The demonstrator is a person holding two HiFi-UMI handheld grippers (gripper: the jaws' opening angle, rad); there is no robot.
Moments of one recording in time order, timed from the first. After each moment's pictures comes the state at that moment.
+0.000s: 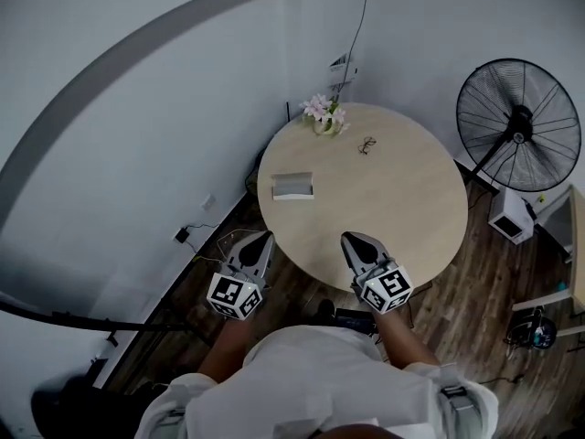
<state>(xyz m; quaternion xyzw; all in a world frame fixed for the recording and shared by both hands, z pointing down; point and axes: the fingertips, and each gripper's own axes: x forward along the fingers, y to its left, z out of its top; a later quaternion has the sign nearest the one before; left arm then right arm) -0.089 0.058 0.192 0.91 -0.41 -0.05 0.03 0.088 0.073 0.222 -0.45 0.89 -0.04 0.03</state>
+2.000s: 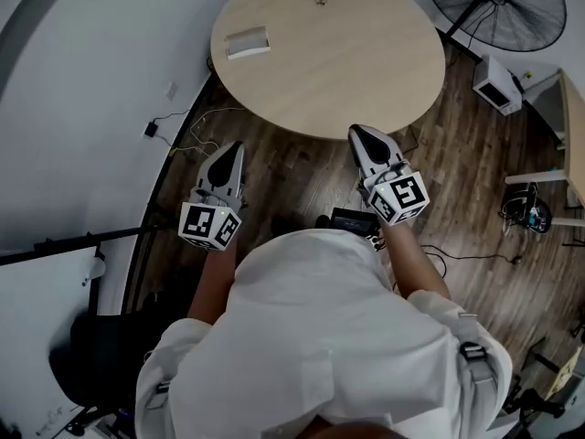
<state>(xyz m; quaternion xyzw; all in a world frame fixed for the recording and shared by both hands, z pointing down) -0.052 0.229 0.212 0.92 -0.39 -0.03 0.05 0.171 0.253 0.237 -0.53 0.85 -0.03 0.01</state>
